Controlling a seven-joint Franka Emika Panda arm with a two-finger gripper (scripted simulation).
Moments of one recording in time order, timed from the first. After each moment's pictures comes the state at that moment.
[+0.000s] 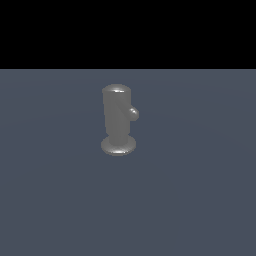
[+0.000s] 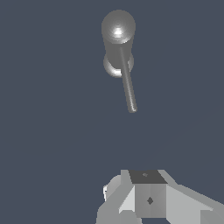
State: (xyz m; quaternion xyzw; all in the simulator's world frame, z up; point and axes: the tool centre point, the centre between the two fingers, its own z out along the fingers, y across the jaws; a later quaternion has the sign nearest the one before) arm -0.243 0.012 0.457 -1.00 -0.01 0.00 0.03
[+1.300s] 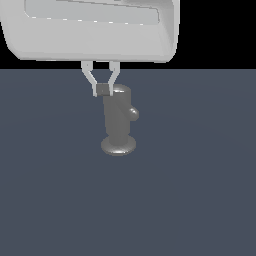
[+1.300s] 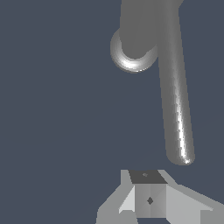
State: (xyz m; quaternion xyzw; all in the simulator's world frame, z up) arm -0.202 0.038 0.266 -1.00 -0.09 0.00 0.01
